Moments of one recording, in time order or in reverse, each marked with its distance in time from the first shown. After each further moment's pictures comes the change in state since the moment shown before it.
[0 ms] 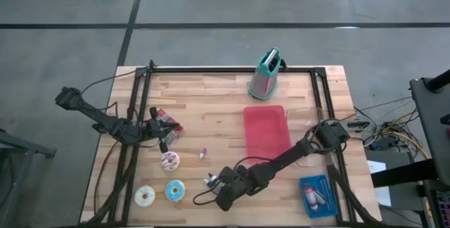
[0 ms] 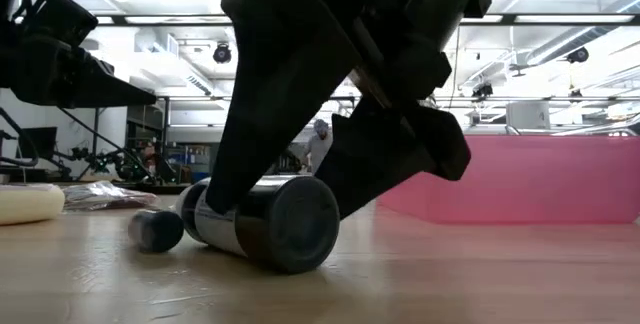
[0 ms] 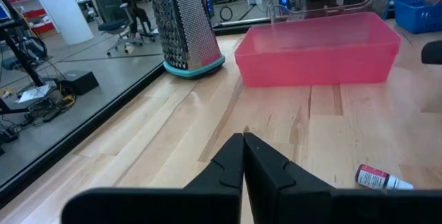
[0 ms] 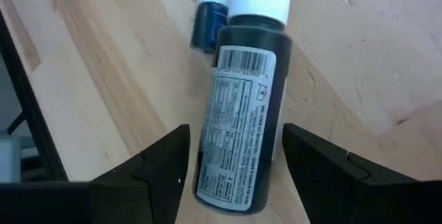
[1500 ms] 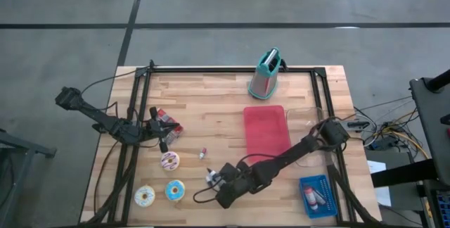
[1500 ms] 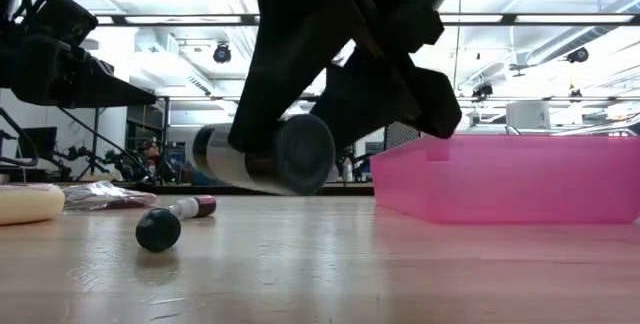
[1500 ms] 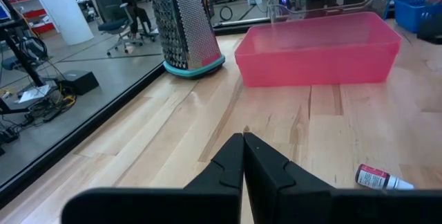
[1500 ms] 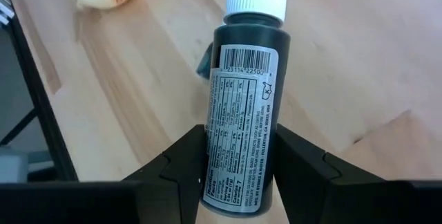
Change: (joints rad) left arm 0.000 0.001 0.000 0.000 0.000 0.000; right arm 0.001 -0.072 -0.001 -0.044 0.083 -0.029
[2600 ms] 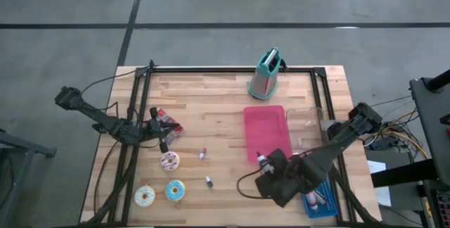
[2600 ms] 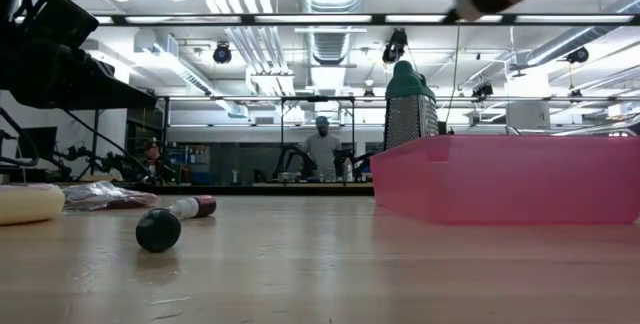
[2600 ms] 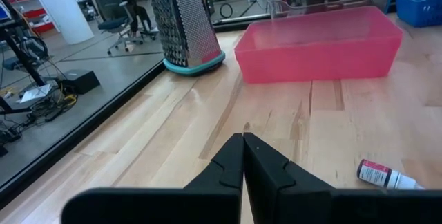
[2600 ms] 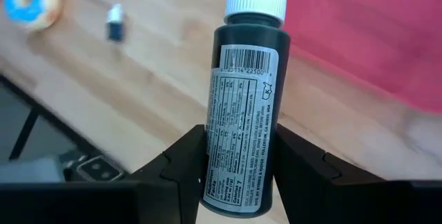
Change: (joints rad) left arm 0.000 0.017 0.000 0.000 0.000 0.000; right arm 0.189 -0.421 0.000 -0.784 0.071 0.619
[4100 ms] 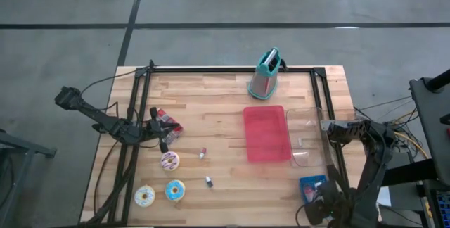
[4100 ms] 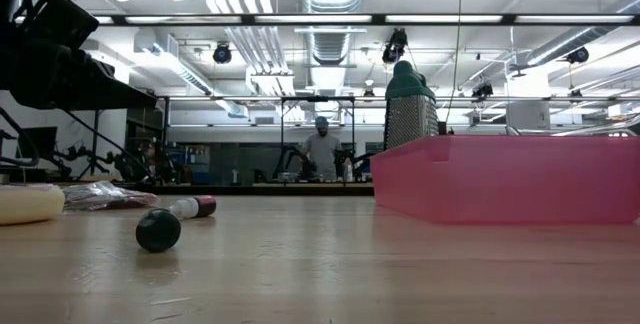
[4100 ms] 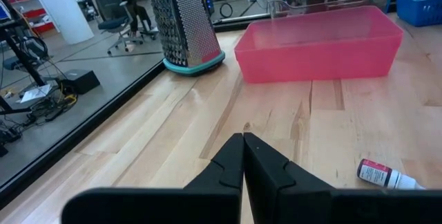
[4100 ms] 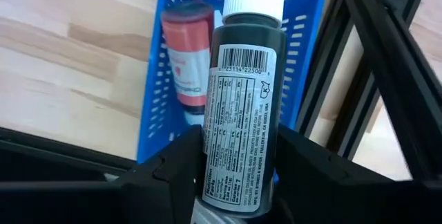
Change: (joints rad) left arm 0.000 0.000 0.000 0.000 0.000 0.000; right arm 0.508 0.114 -0.034 -0.258 -0.328 0.690
